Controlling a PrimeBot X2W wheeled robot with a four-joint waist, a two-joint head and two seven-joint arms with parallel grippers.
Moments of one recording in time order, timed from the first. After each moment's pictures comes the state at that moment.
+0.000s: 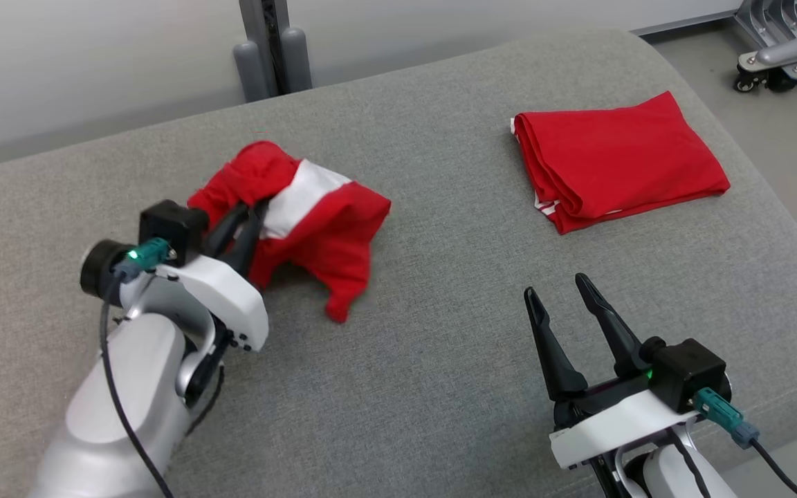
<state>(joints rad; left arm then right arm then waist) -0.60 0.22 -0.42 0.55 -0.40 -0.12 -0.12 -0.19 -0.05 0.33 0.20 0.29 0.13 -0.26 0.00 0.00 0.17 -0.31</state>
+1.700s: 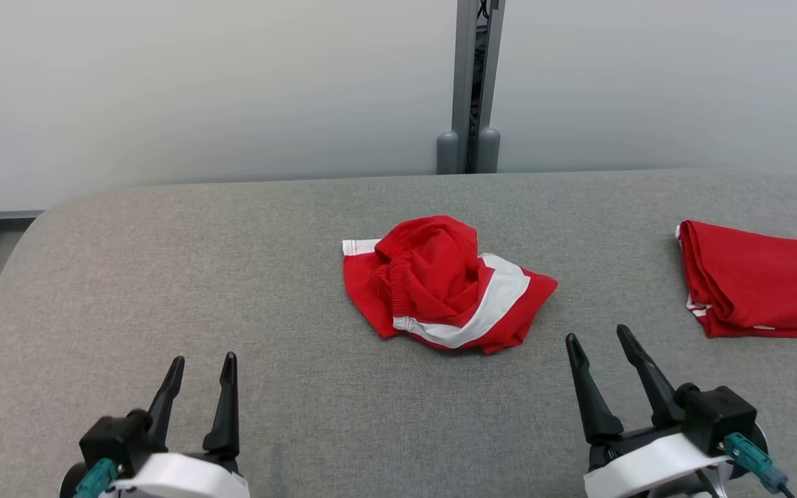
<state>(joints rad) -0.04 0.13 -0.17 0.29 -0.42 -0.01 -0.26 -0.07 -0.05 0.24 0.21 0.27 0.13 -0.26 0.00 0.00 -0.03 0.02</state>
